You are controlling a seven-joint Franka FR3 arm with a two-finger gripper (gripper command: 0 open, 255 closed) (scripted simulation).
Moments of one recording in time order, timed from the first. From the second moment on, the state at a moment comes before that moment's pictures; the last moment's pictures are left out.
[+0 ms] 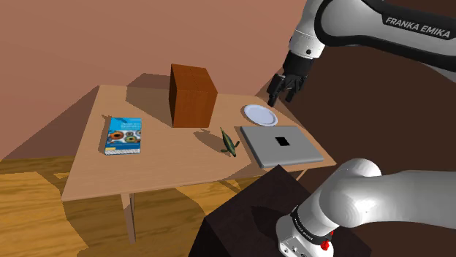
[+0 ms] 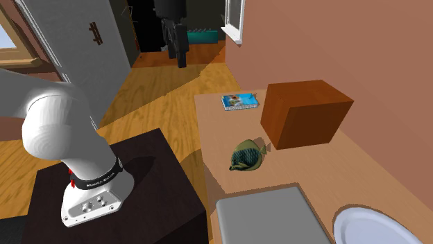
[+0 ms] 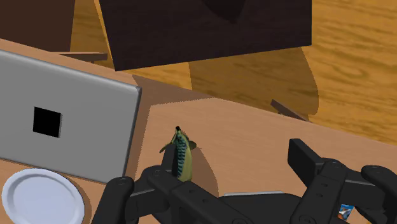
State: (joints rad) arm -0.01 -0.76 0.01 -2.39 -0.02 1.60 0.09
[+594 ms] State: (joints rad) arm -0.04 -0.57 0.06 -2.45 -0.07 1.82 0.18
